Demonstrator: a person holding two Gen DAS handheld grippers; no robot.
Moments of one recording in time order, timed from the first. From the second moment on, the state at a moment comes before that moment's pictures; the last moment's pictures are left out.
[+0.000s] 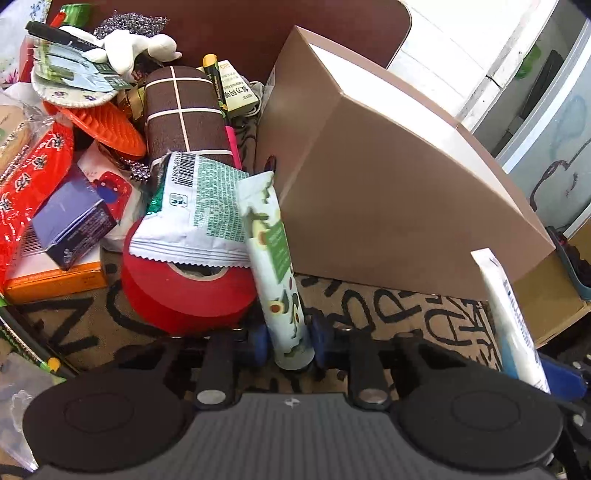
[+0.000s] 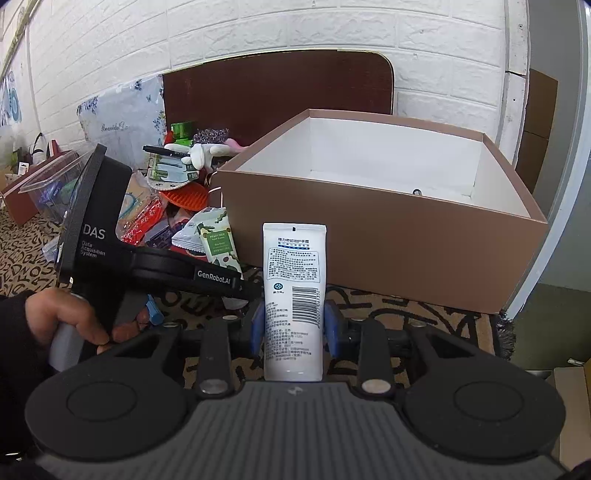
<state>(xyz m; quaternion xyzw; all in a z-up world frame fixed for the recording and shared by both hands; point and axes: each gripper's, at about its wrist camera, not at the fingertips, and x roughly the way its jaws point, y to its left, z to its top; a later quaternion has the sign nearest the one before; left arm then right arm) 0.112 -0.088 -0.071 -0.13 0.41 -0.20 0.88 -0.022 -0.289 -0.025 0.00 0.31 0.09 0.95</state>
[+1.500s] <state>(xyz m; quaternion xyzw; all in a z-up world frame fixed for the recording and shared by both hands) 0.285 -0.240 -0.015 -0.04 0.52 -0.34 0.78 0.241 -0.401 -0.015 -0.07 0.47 -0.04 0.88</state>
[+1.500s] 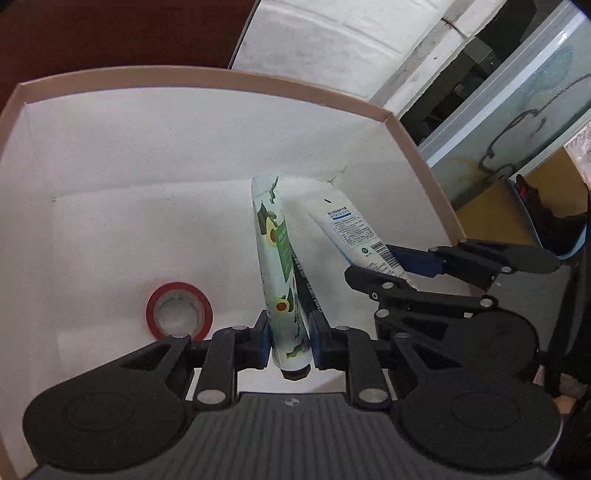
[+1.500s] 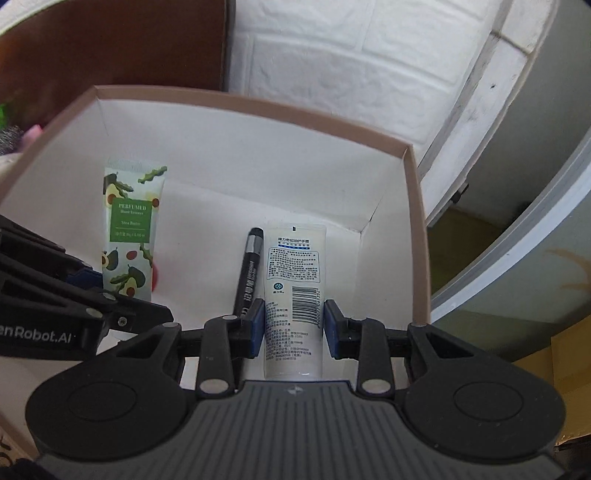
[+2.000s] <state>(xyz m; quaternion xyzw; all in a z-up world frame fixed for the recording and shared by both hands) 0.293 -0.214 -0.006 -0.11 0.49 -0.33 0.80 0.237 -0.392 -0.012 -0.06 0.47 0.00 0.88</state>
